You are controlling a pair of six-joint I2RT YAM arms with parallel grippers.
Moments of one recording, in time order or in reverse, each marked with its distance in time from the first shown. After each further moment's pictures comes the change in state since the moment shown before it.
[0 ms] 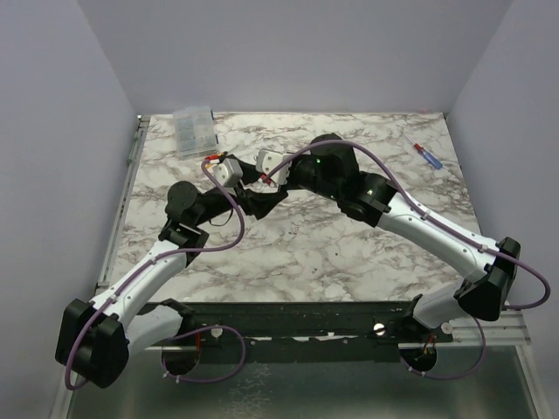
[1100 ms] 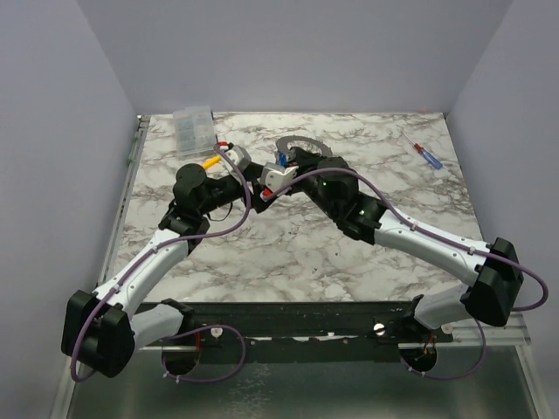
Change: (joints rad) left arm 0.039 0.077 0.114 -0.283 -0.025 0.063; right arm 0.000 -0.053 -0.317 0.476 0.269 -0.309
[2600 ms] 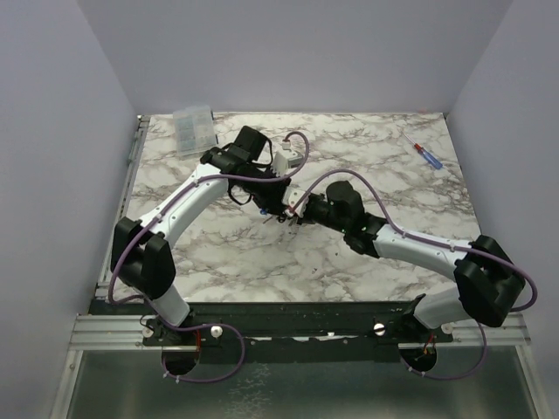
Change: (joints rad) left arm -0.116 0.537 0.694 -1.290 0.036 0.364; right arm -0.125 -0.001 -0.377 0.174 -0.521 0.500
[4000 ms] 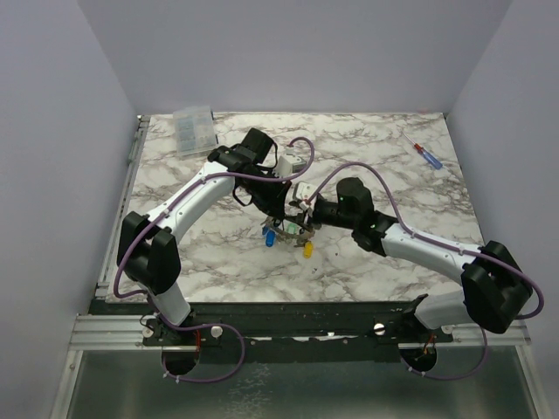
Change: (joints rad) left arm -0.018 0.029 0.028 -0.034 -0.087 -0.008; right arm -0.062 -0.046 -0.005 -0.038 -0.234 0.193
